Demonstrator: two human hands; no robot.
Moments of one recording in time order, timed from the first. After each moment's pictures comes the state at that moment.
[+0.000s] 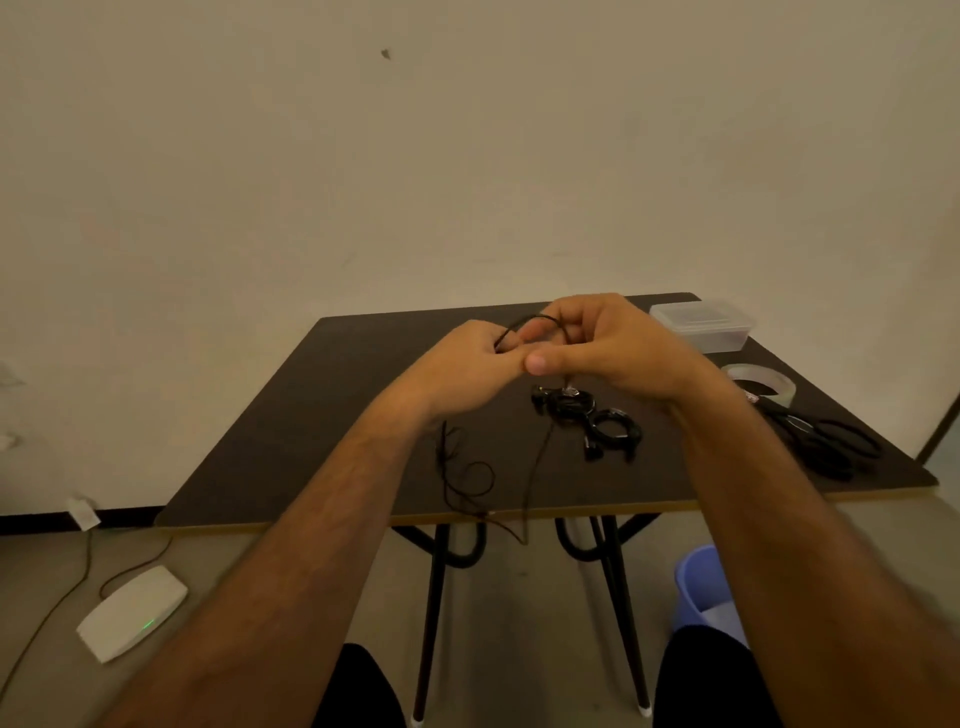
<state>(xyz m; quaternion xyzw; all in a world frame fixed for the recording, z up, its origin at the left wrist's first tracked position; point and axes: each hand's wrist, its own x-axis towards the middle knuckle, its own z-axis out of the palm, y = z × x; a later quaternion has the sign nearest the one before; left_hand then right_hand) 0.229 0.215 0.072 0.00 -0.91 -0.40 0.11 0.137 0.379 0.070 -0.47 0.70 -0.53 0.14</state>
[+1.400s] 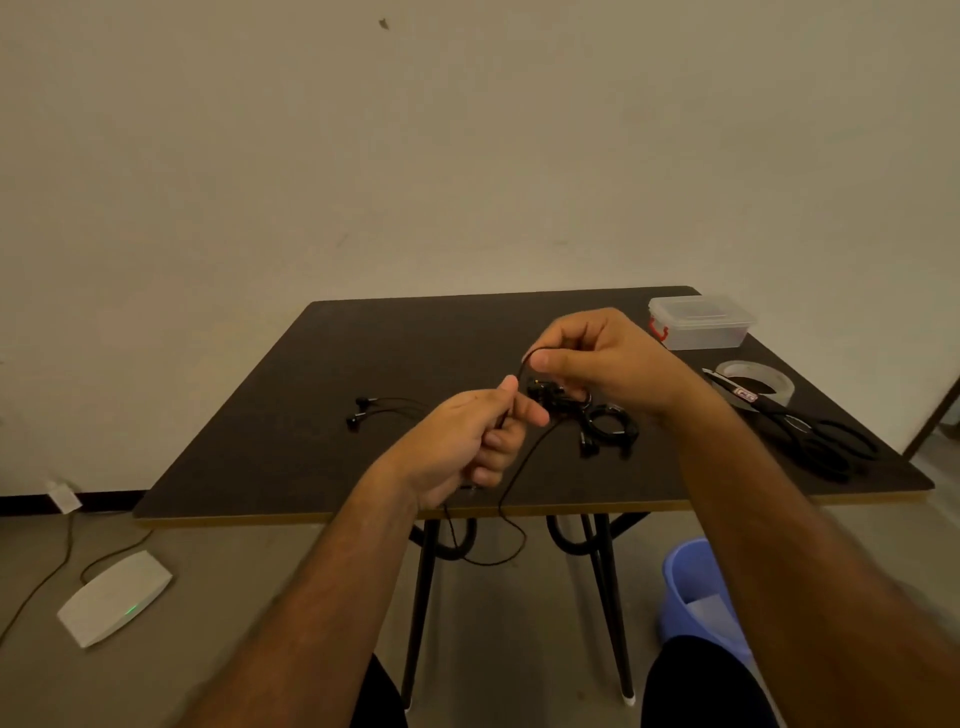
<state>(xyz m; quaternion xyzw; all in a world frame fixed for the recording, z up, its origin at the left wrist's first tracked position) 0.245 0.215 0.008 0.00 -0.68 -0.74 -0.05 0.118 0.374 0.046 -0.49 0.68 -0.53 0.13</state>
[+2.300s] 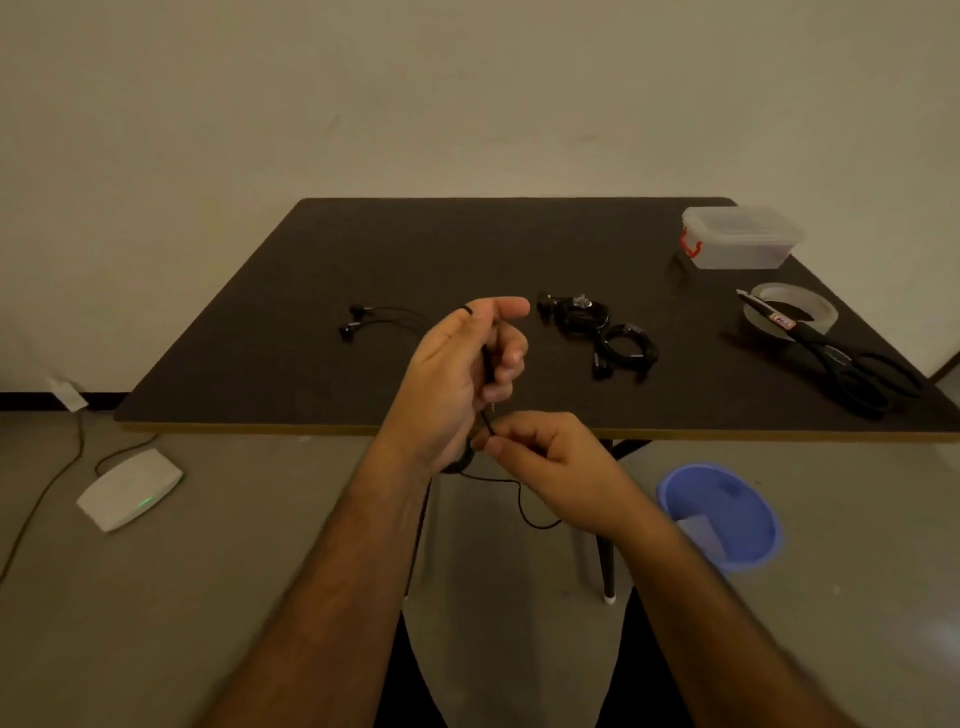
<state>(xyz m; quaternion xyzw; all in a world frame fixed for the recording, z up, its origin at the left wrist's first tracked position) 0.255 0.231 -0.028 -0.02 -0.59 -0.79 0.16 0.198 0.366 -0.080 -0.44 0.70 -0.52 0.21</state>
